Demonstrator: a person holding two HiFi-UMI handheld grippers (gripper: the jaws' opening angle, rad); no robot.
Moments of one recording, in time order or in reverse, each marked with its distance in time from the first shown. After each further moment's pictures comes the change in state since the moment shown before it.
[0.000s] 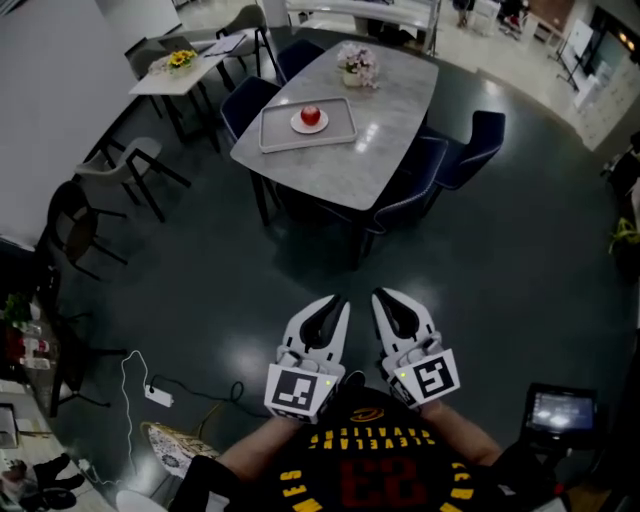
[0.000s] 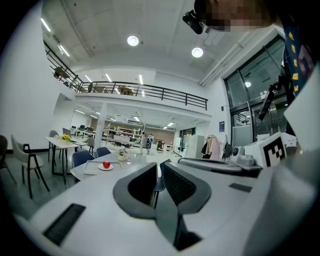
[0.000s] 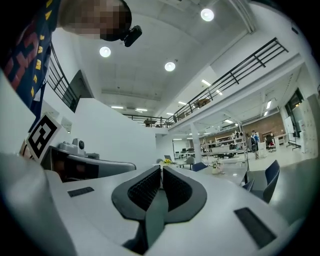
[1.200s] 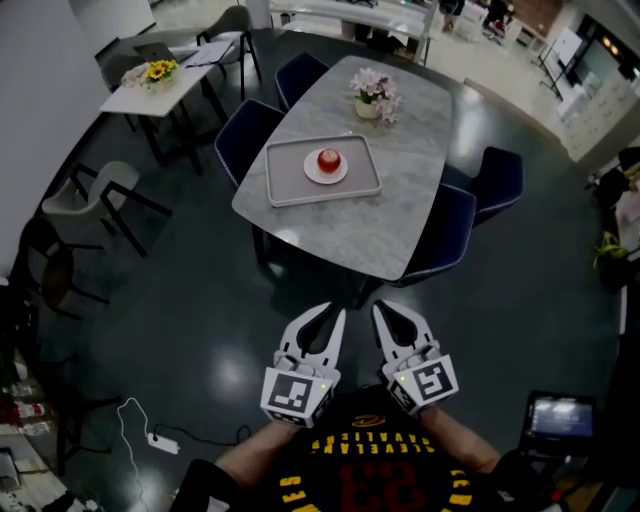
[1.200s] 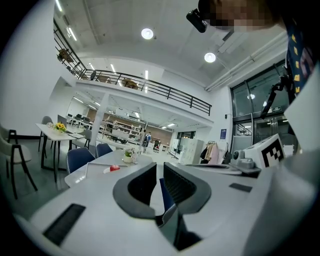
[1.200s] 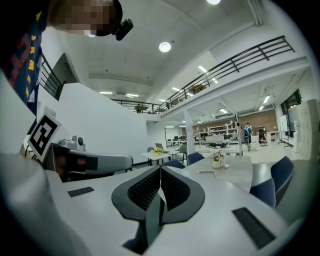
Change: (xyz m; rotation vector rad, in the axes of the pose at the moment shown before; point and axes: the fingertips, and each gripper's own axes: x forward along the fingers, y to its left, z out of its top) left arm 0.133 0.247 0.036 -0.109 -0.008 -0.082; right arm 0.263 -0.048 -0.032 0.008 0.159 -0.098
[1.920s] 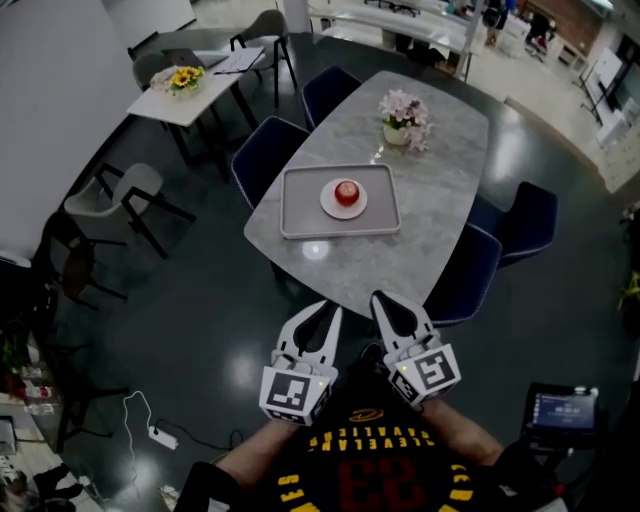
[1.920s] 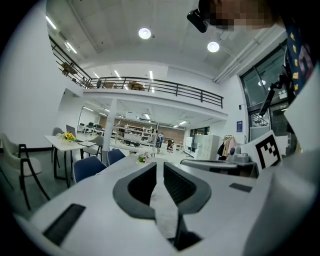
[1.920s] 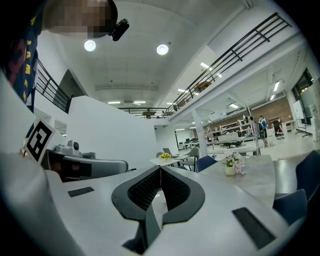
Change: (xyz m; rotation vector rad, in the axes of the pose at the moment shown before) left arm 0.110 0.058 0.019 0.087 0.003 0.173; right arm 0.110 -0.096 0.024 0.063 -0.044 0.159
